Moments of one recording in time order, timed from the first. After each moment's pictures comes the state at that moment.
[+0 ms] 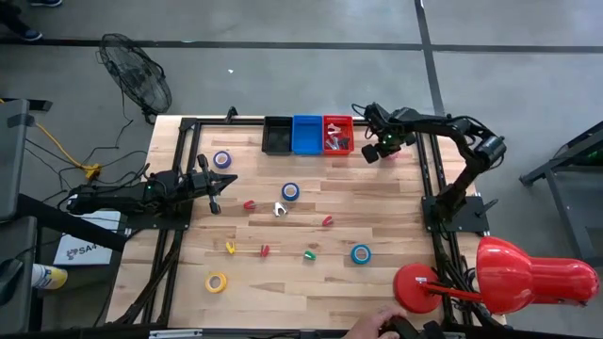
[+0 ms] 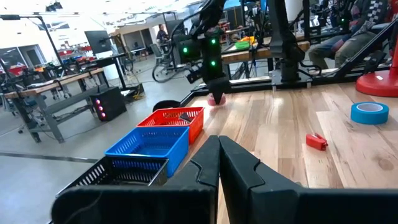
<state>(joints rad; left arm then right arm) 0.01 0.02 0.03 0.03 -0.33 0.21 -0.86 1.67 0.98 -0.79 0.08 0.31</state>
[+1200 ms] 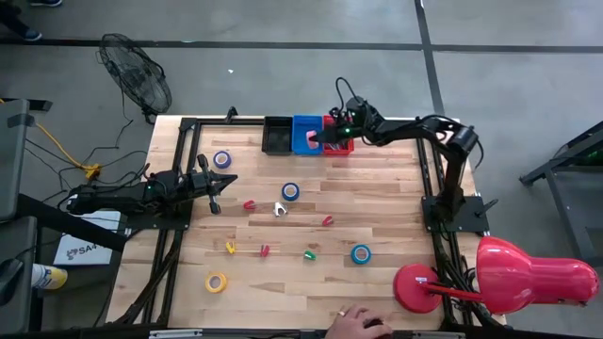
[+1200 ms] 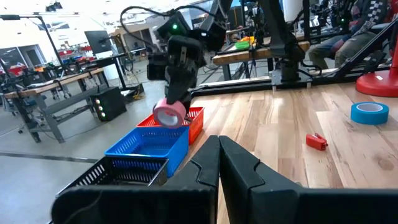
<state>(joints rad) 0.01 0.02 0.03 0.03 -0.33 0.21 -0.71 1.90 0.99 0.54 -0.73 0.84</state>
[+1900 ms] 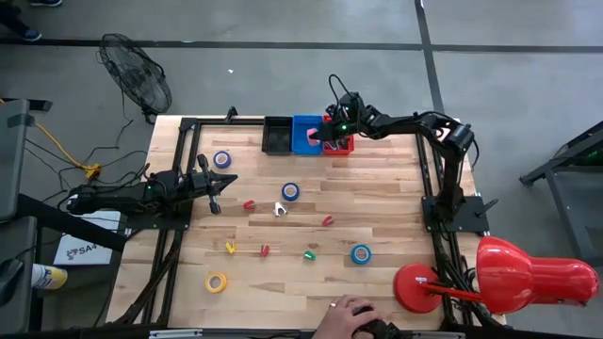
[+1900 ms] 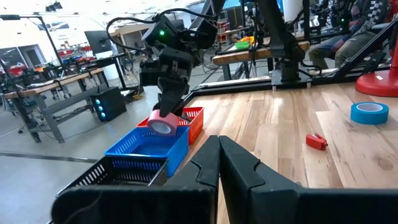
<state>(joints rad) 0.01 0.02 0.03 0.03 -0.33 0.21 -0.73 1.94 1.11 0.30 -0.66 0.69</state>
